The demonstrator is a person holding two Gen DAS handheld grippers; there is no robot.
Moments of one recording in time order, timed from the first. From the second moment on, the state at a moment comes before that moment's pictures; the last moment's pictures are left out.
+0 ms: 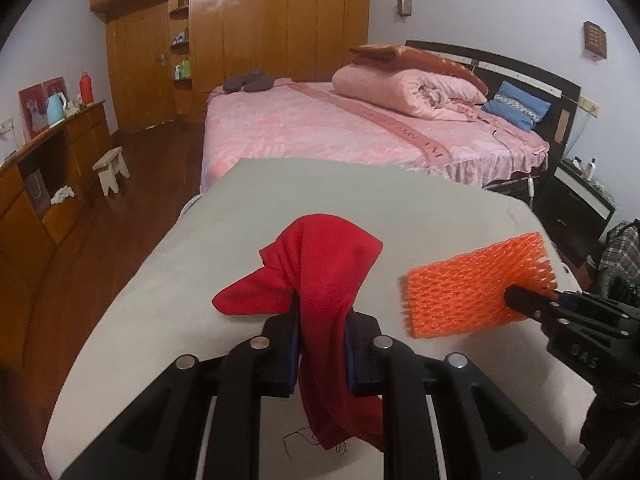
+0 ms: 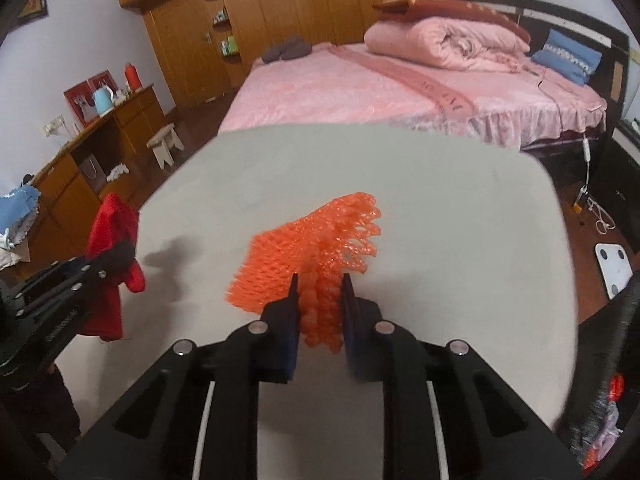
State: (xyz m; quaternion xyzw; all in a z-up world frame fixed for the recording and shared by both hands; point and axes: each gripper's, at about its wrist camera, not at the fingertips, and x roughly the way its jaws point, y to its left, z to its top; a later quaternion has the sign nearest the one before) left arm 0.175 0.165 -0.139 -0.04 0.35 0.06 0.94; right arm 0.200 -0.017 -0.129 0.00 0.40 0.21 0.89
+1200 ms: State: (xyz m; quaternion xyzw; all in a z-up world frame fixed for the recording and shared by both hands) left arm 0.097 0.027 -0.017 -0.01 0.24 -0.06 0.97; right arm 0.069 -0.152 0.000 0.04 0.26 0.18 0.95
